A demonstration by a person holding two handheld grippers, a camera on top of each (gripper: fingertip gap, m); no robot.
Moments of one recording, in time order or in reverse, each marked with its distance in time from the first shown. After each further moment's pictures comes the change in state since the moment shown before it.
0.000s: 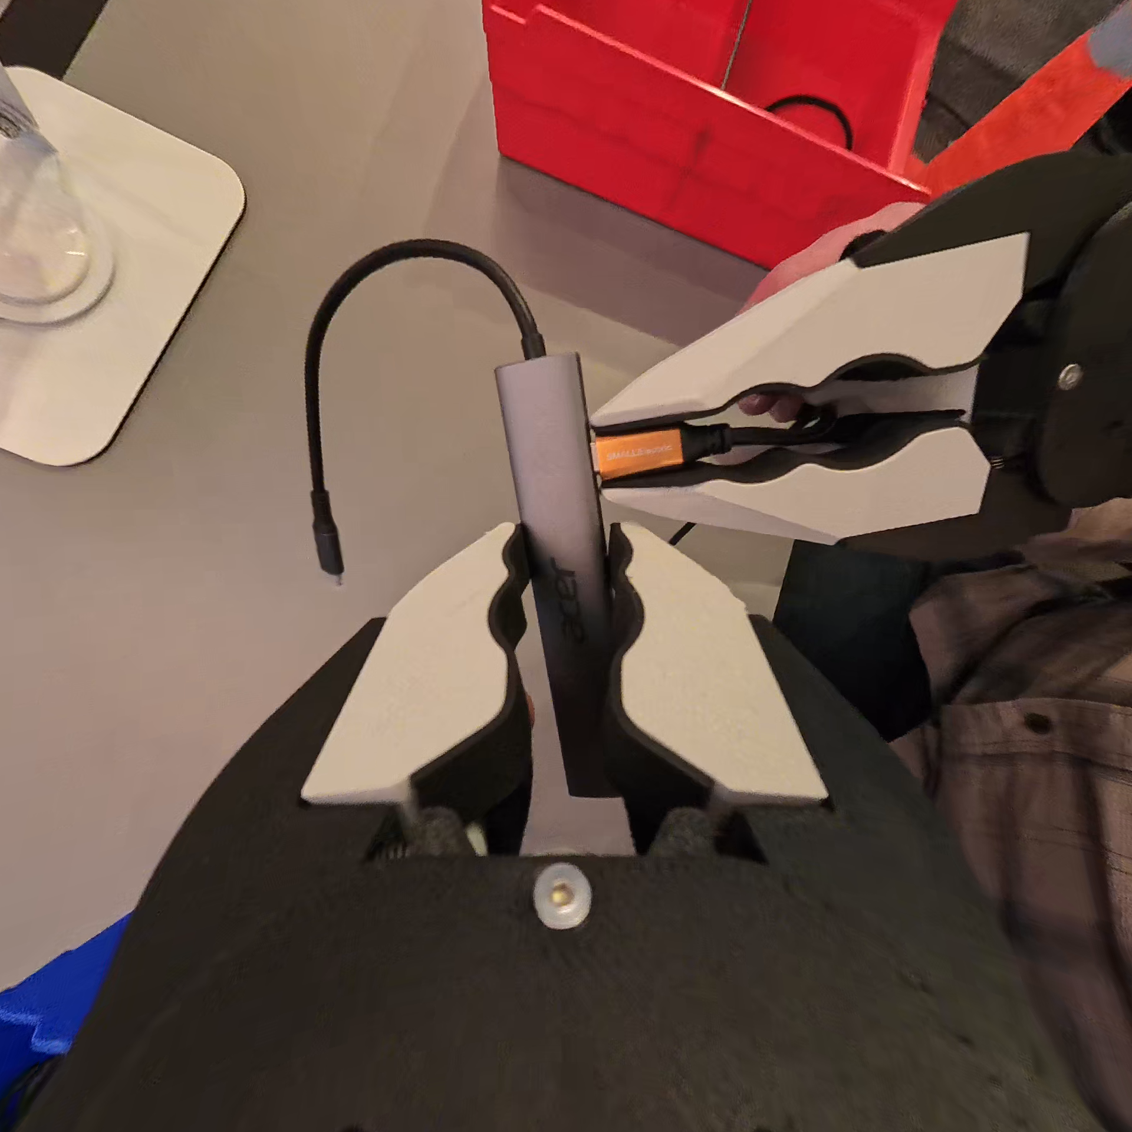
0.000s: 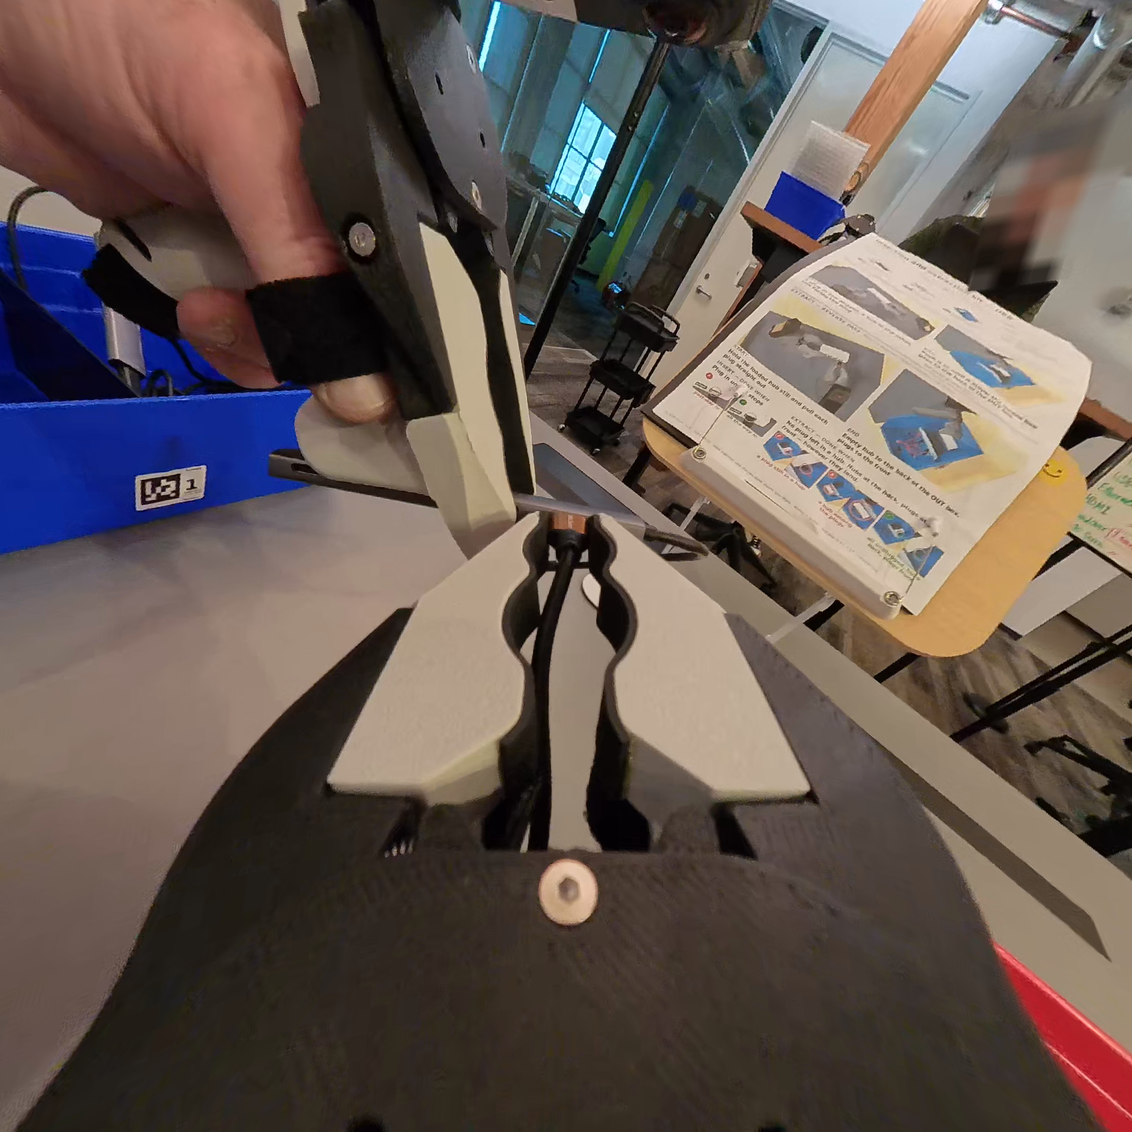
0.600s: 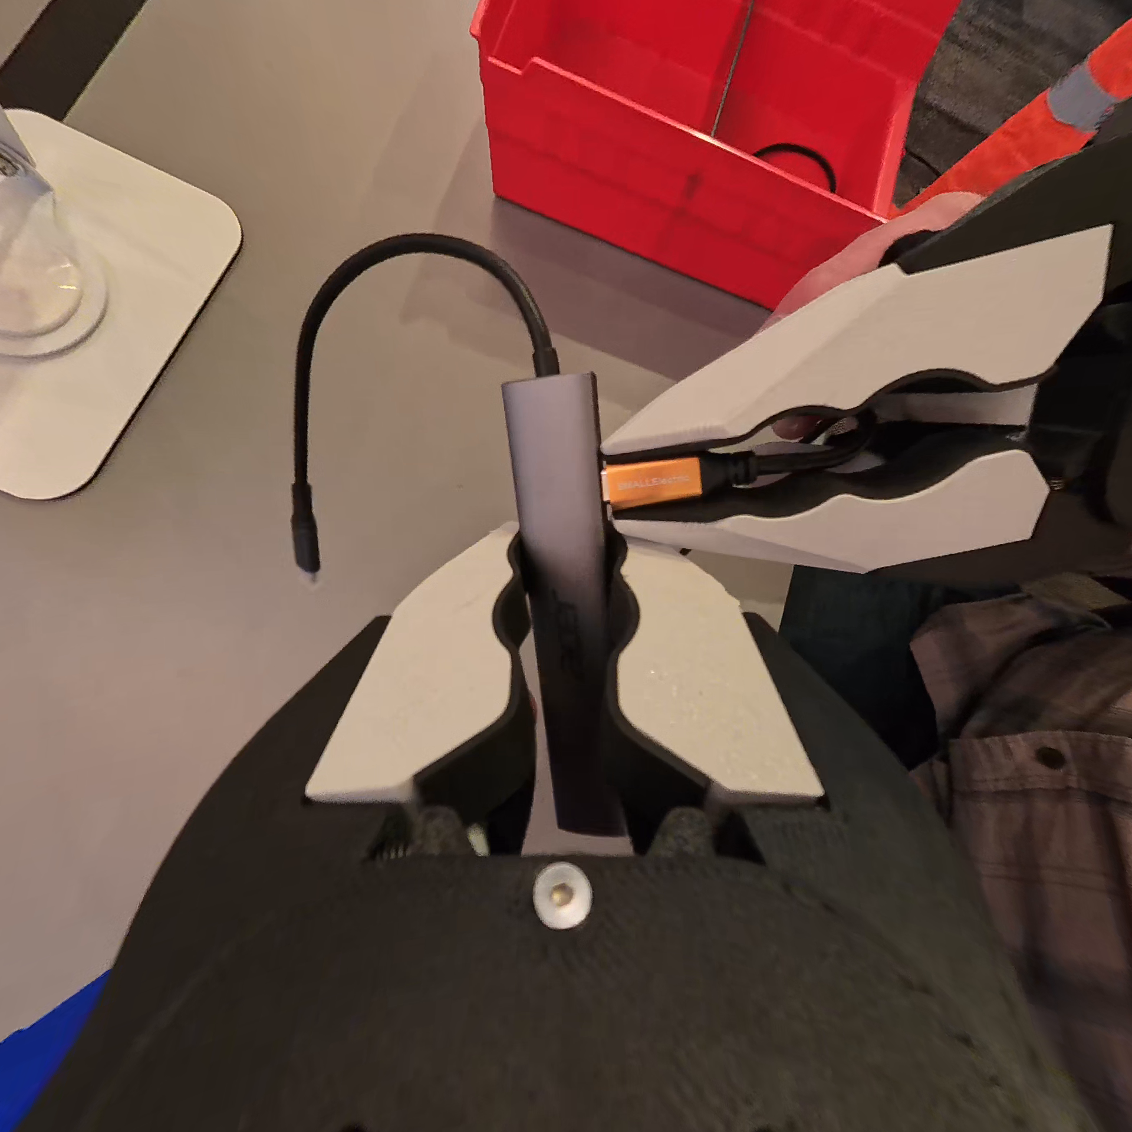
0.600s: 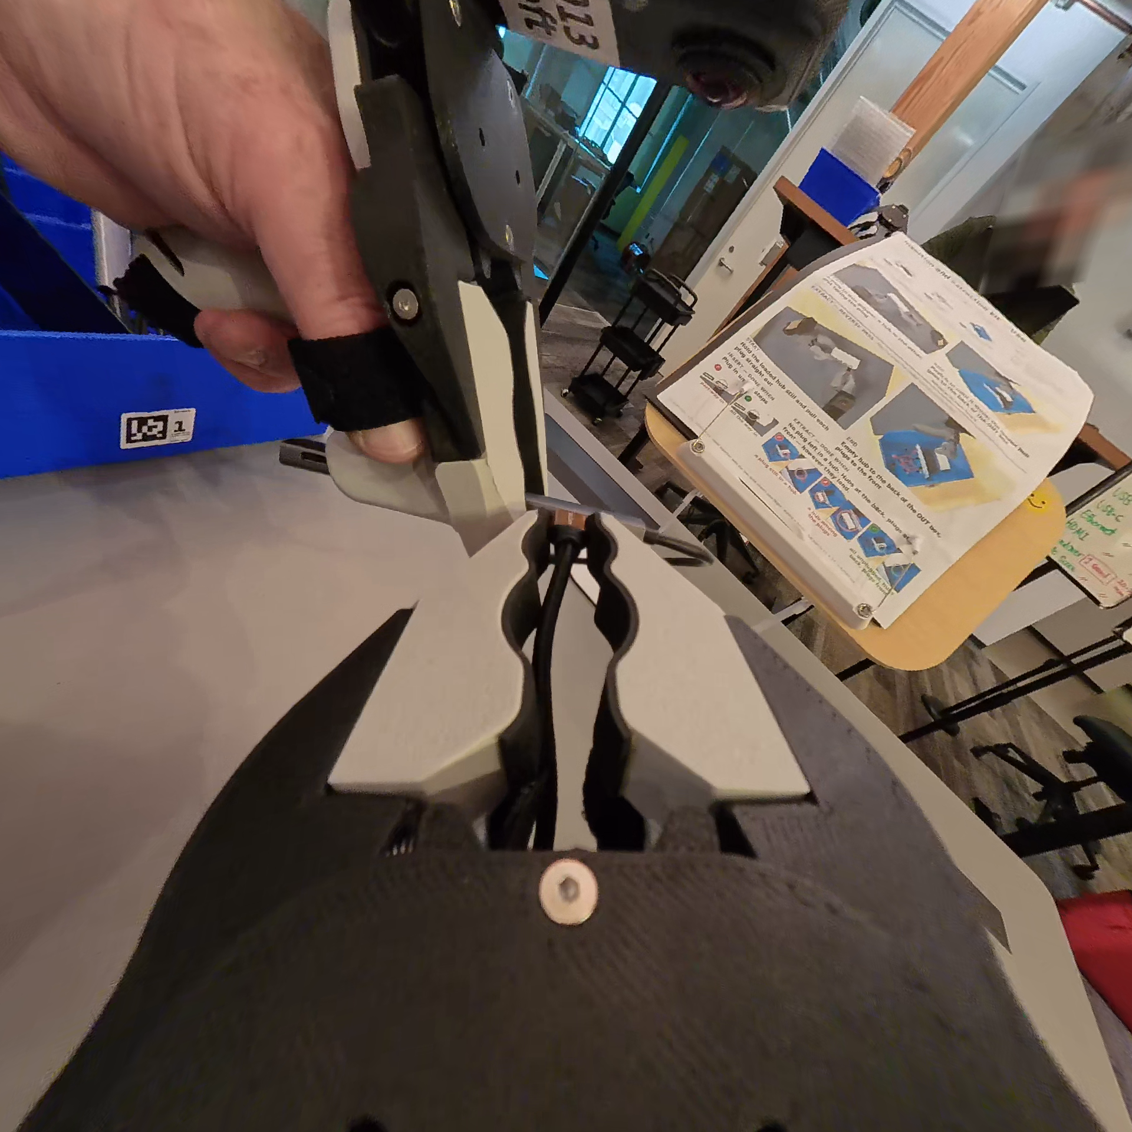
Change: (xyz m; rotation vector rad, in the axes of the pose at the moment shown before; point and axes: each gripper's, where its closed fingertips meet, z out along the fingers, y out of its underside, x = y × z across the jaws) left arm 0.000 -0.008 0.012 0.053 0.016 -0.004; right arm 0.004 -0.002 -0.001 -0.070 -0.032 -0.101
